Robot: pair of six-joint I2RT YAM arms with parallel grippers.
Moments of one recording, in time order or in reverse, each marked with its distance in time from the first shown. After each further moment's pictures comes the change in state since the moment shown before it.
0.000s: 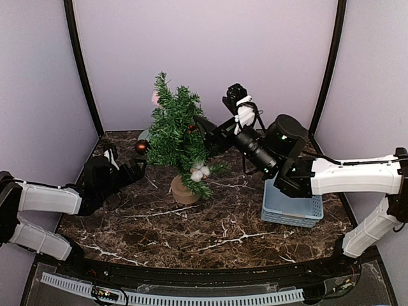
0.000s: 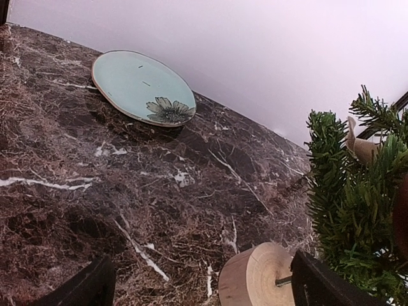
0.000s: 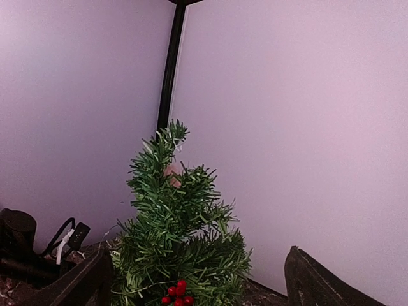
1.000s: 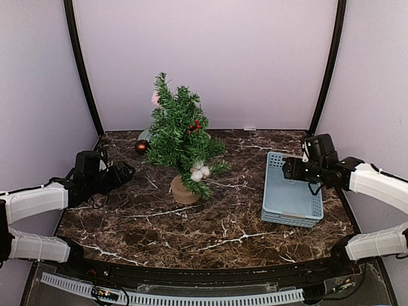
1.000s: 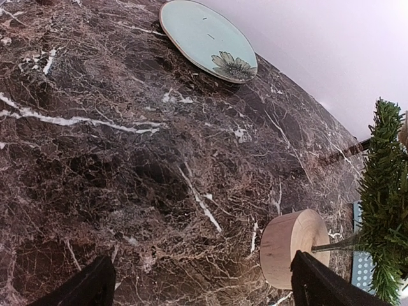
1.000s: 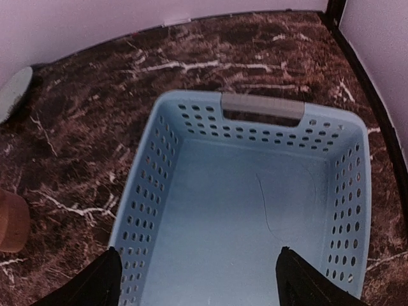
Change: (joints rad) left arm 0.143 -0.182 0.097 -0.560 0.118 -0.032; right arm -0.625 -0.401 -0.312 -1.077 -0.039 0.675
